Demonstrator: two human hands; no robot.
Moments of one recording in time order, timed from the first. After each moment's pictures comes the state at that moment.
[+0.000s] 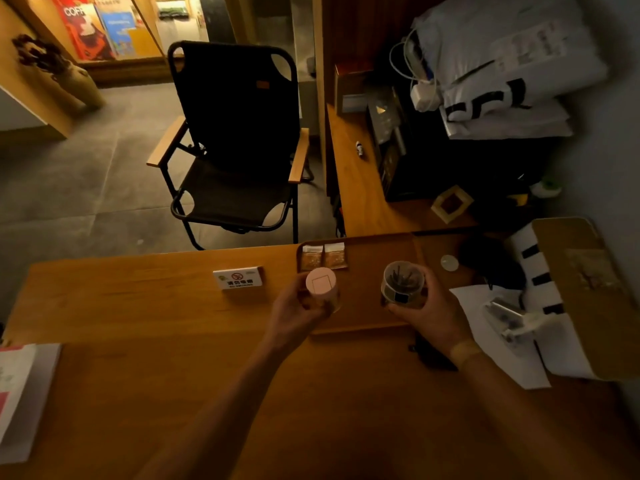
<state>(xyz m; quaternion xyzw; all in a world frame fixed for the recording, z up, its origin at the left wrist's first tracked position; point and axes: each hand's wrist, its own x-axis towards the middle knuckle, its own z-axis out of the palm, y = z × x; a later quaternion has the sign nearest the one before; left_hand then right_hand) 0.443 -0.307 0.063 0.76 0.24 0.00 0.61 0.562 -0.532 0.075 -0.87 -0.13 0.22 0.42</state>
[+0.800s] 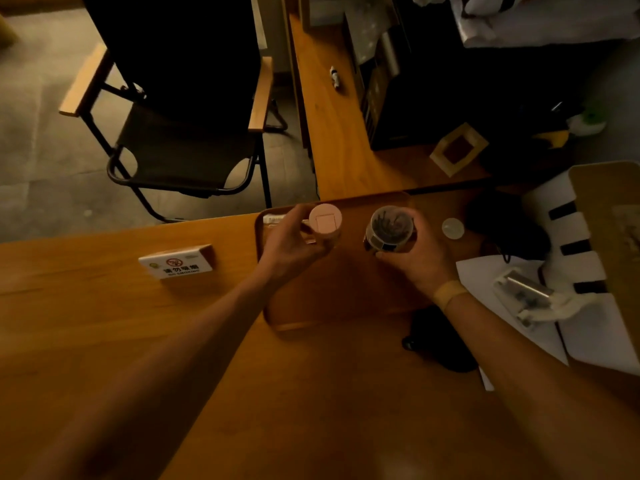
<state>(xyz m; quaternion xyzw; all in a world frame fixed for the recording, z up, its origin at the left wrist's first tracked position) 0.563 -0.297 -0.033 0.84 0.17 -0.02 0.51 0.643 -0.519 -0.029 -0.86 -0.09 0.22 0.45</state>
